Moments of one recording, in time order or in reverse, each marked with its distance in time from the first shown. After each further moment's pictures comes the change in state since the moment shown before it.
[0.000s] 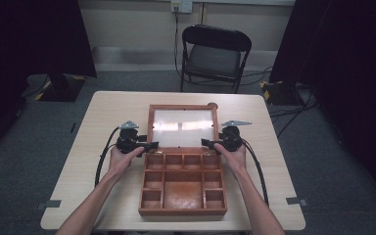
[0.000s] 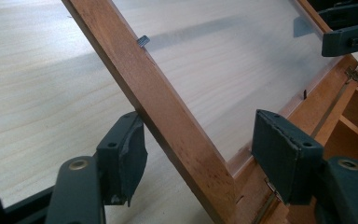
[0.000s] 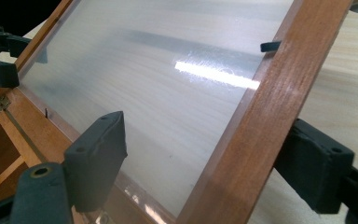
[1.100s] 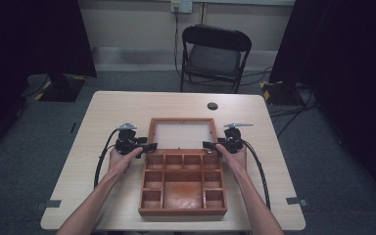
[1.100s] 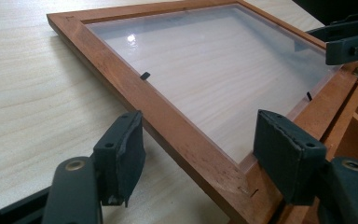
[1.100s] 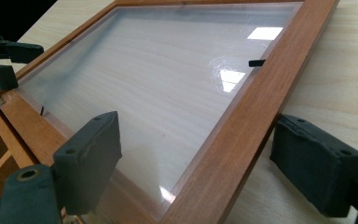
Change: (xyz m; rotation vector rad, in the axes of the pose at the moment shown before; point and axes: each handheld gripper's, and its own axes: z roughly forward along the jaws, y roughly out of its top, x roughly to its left) left arm 0.009 -0.009 0.003 0.001 -0.008 -0.055; right arm -0.013 -0.010 0.005 0.067 0.027 0.121
